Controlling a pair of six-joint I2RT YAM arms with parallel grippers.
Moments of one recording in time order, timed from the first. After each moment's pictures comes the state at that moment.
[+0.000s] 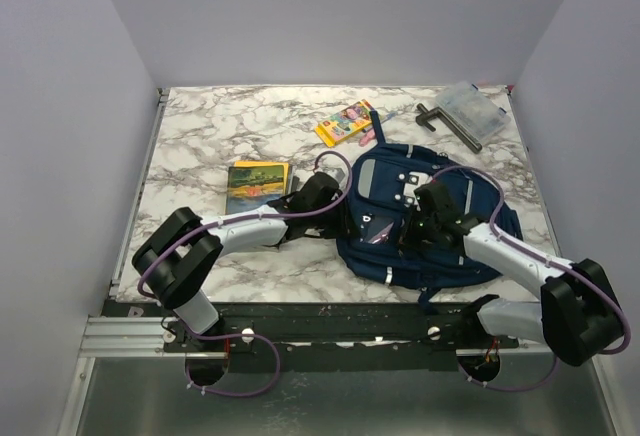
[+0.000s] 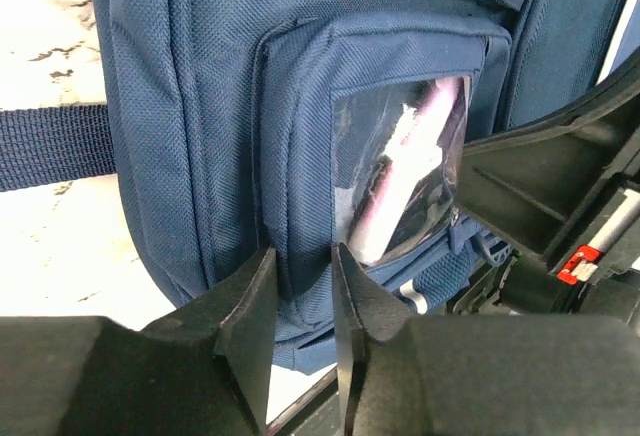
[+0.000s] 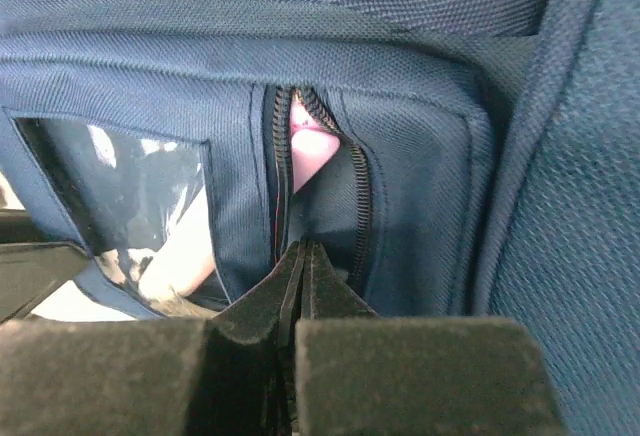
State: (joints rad) left arm -0.83 1.62 0.87 0.01 0.23 -0.87; right arm 0.48 1.21 0.62 -0.46 -0.06 0.76
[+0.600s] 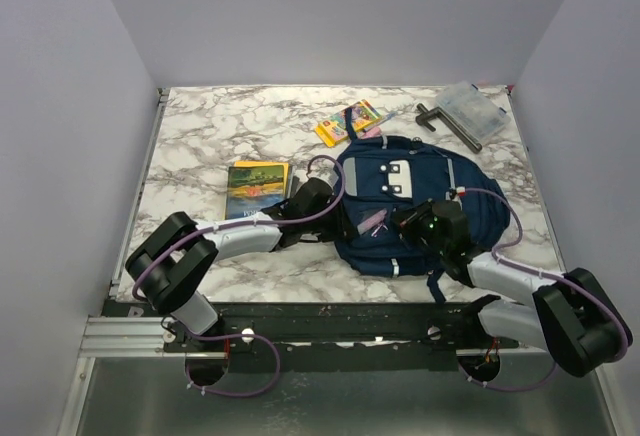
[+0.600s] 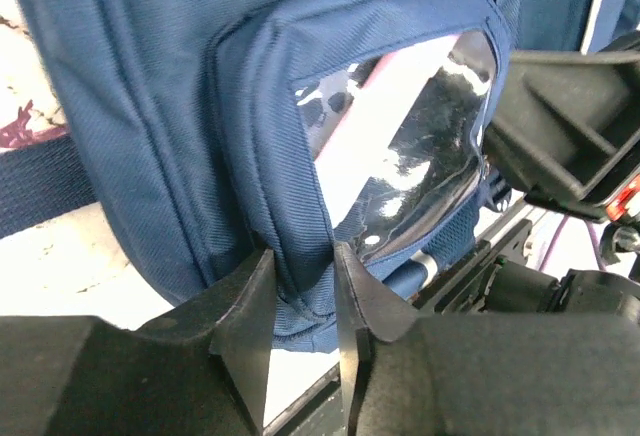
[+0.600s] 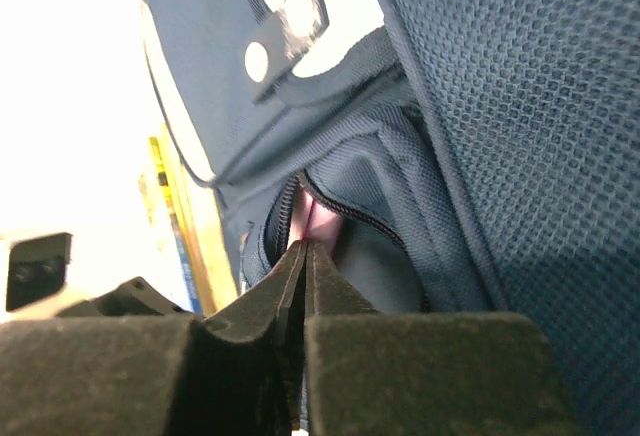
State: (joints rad) left arm -0.83 1.59 0.79 0.11 0.21 -0.93; right arm 0.45 1.16 0.22 0.47 -0.01 1.24
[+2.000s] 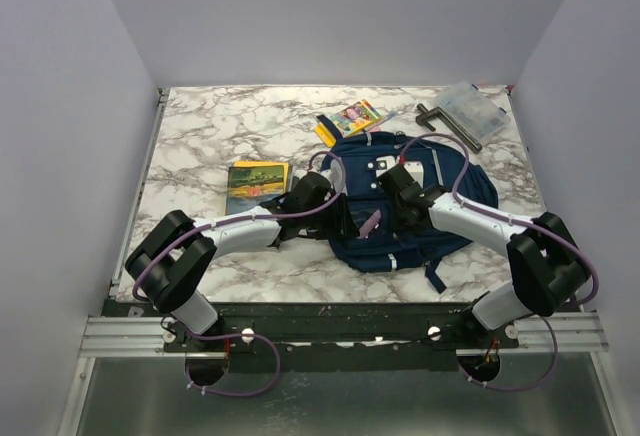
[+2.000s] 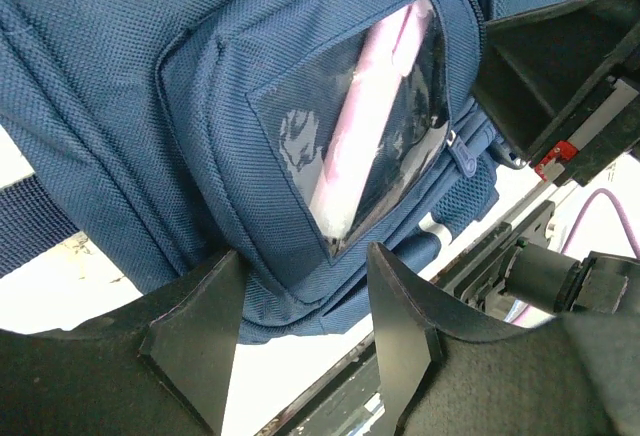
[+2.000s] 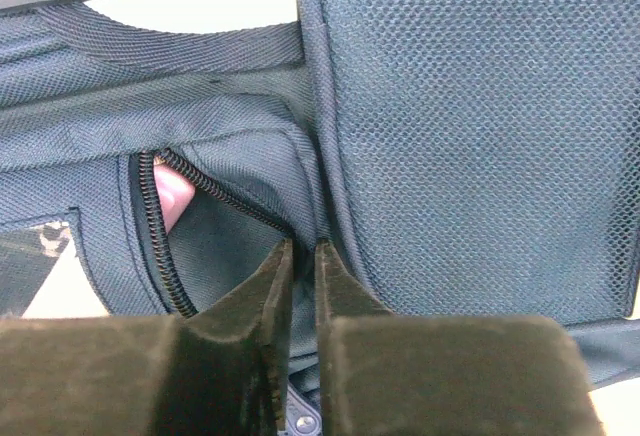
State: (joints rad) left arm -0.79 1.58 0.83 0.01 0.25 -0.83; right arm 0.62 1.52 0.88 -0.50 0.39 0.56
